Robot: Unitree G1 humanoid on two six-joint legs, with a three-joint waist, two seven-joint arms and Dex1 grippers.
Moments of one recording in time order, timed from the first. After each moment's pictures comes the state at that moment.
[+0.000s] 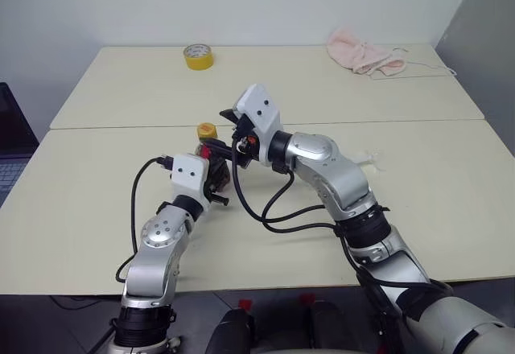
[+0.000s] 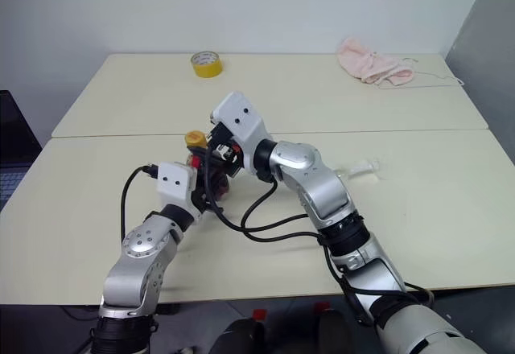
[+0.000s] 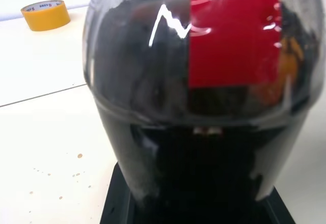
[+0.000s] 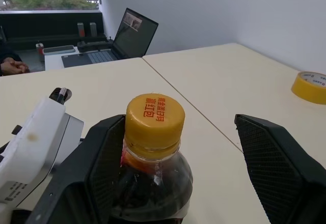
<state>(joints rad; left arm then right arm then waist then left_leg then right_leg) -0.14 0.26 0.04 -0.30 -0.12 0.41 -0.27 -0.85 -0.01 0.30 0.04 0.14 0.54 0.56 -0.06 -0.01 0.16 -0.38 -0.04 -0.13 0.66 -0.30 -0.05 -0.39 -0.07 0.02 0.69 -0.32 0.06</state>
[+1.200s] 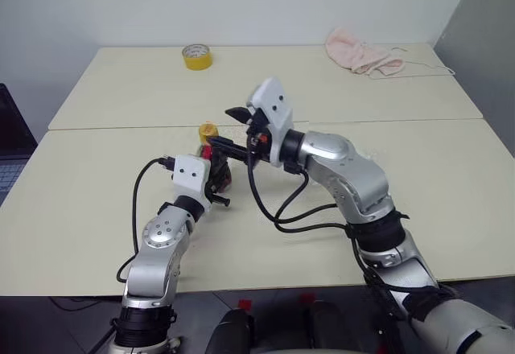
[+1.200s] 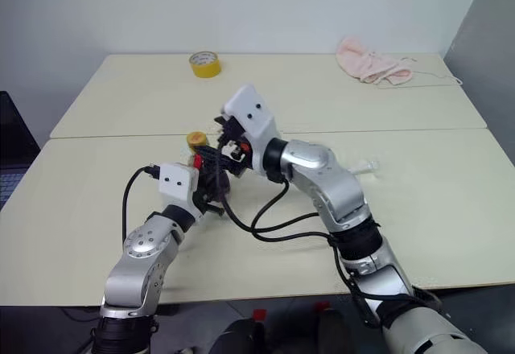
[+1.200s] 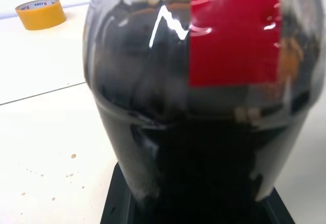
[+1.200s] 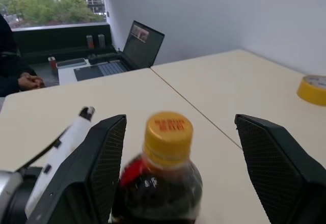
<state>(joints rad) -0.14 0.26 0.03 -0.30 -0.12 0.41 -0.27 -0.85 -0.01 0.28 -0.08 0.25 0.65 0.56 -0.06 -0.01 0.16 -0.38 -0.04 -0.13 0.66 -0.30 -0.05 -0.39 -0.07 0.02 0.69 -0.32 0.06</state>
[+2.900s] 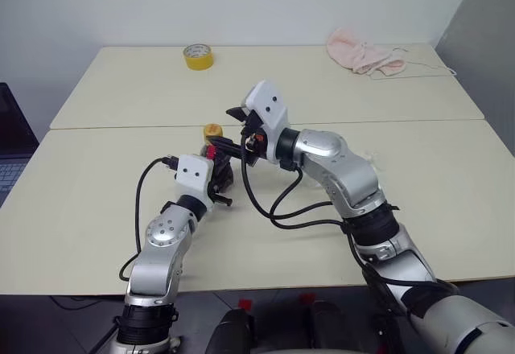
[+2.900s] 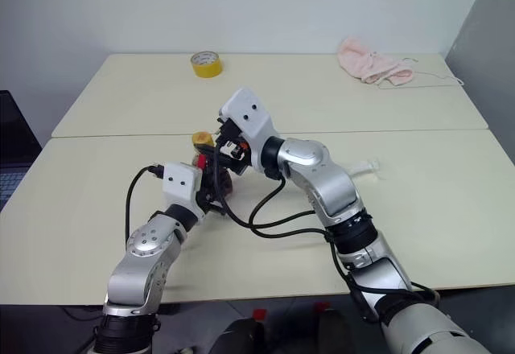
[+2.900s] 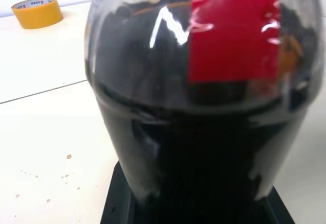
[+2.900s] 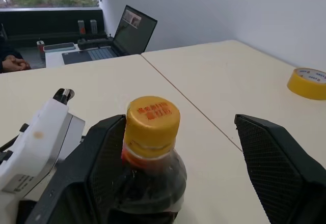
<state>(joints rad) -0.15 0.26 0.03 -0.28 -0.12 0.40 -0.27 -0.84 -0.09 0.28 -0.01 0.19 0.59 0.58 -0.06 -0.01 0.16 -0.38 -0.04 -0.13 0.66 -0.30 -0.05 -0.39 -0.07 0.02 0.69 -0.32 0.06</state>
